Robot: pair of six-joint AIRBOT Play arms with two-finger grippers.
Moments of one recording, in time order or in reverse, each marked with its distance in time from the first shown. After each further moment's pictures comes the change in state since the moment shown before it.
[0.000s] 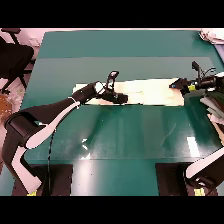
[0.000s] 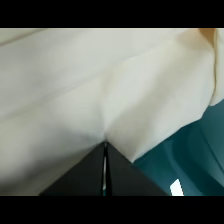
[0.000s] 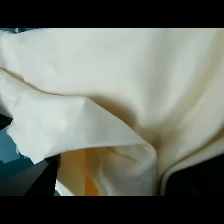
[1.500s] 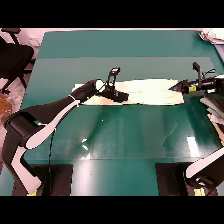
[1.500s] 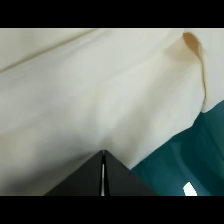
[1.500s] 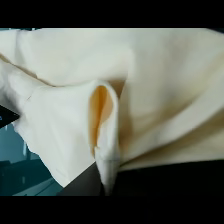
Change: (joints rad) left arm 0.000 0.002 0.043 0.039 -0.003 0.001; right arm -0.008 0.001 -0.013 0.087 0.026 -0.072
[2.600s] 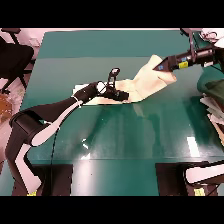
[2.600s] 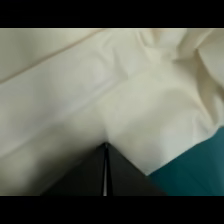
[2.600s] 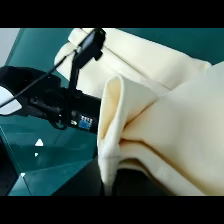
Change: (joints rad) left arm 0.000 -0.061 0.000 0.005 0.077 0.008; right arm 0.380 0.361 0.135 0.003 0.006 0.222
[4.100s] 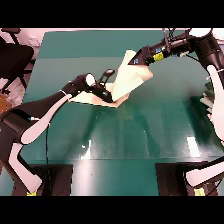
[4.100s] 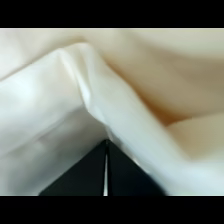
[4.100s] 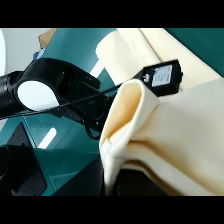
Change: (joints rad) left arm 0.136 0.072 -0.004 0.162 -0.331 0.139; right arm 0.229 -0.073 0.175 -0.008 -0.058 0.182
